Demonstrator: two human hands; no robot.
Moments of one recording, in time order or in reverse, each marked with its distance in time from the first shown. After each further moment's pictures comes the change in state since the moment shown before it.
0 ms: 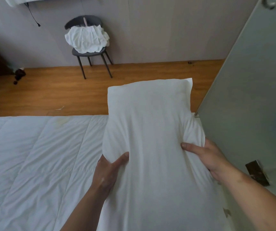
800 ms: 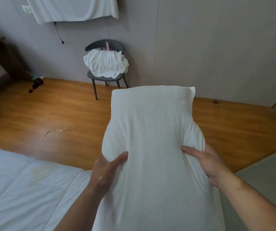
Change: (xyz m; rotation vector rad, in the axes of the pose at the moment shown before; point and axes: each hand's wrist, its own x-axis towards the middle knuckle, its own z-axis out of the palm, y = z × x) left_hand 0.354 0.227 0.111 -0.076 0.197 0.021; right_hand 0.422 -0.228 0.022 -0.020 -0.159 -0.038
